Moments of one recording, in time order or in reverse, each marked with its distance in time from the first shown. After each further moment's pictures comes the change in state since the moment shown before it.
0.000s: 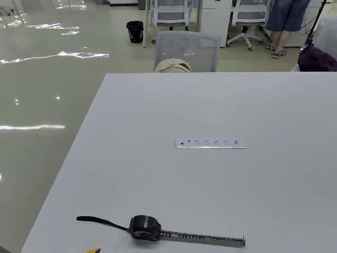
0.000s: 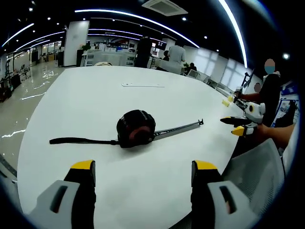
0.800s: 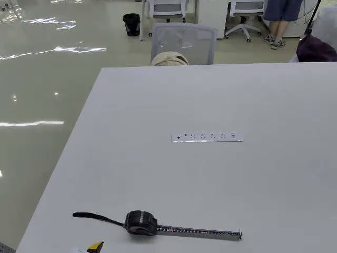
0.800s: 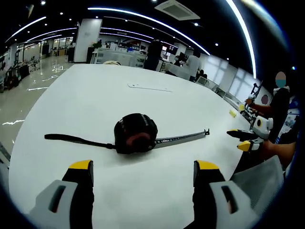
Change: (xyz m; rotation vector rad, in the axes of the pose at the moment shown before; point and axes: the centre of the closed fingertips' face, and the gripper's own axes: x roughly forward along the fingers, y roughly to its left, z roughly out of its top) left arm 0.026 -0.006 0.009 -0.110 -0.040 0.051; right arm -0.002 -0.010 -0.004 0.002 -0.012 0.001
